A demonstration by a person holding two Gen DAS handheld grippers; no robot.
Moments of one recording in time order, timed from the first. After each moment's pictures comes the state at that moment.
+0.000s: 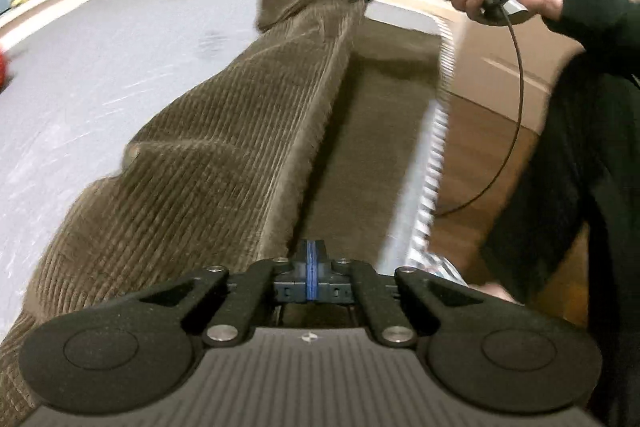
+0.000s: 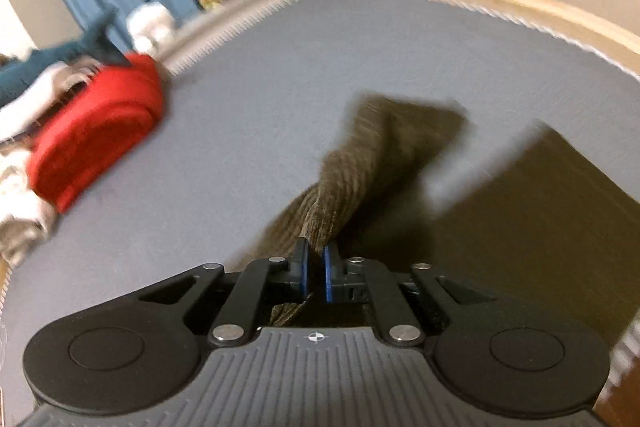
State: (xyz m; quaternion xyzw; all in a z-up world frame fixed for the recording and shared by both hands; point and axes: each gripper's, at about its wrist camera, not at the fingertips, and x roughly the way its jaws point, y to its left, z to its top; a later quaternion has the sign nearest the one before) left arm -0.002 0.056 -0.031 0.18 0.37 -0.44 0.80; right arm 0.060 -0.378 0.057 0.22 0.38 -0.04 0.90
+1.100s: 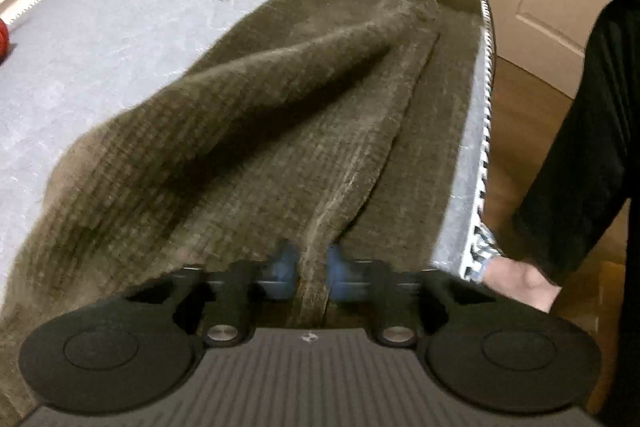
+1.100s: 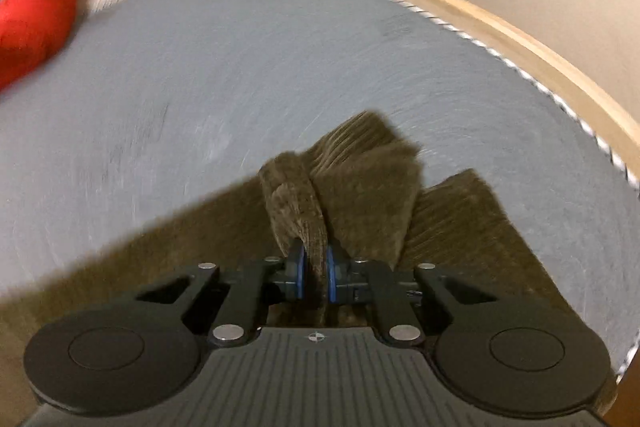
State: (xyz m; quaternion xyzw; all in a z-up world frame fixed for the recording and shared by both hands) left arm 0.029 0.053 -0.083 0.21 0.42 -0.38 0.79; right arm 0.144 -0.451 -0.010 0.09 0.39 -0.13 0.91
